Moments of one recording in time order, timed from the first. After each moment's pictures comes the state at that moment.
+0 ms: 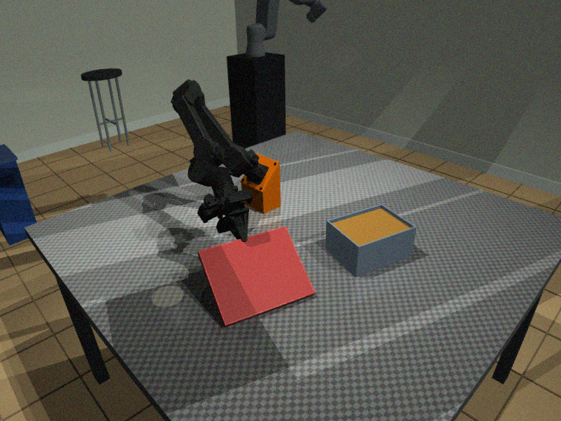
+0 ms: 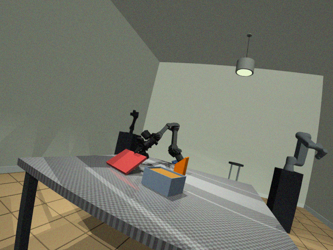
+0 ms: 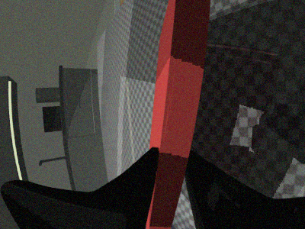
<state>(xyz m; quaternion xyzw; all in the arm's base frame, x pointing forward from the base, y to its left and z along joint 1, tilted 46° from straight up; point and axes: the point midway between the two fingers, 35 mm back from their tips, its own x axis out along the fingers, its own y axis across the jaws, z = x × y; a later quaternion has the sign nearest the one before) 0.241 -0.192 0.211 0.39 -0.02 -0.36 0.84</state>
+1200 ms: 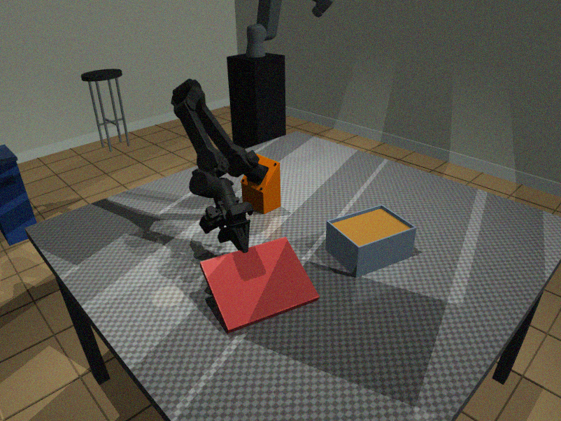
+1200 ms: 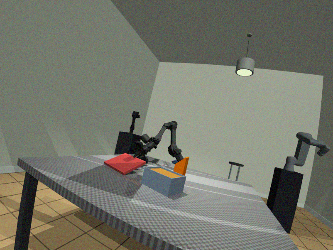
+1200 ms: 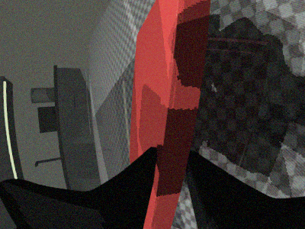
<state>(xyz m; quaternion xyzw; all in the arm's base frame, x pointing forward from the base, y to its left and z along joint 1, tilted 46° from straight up) 0.240 -0.215 0.189 0.39 -0.02 -0.37 0.84</state>
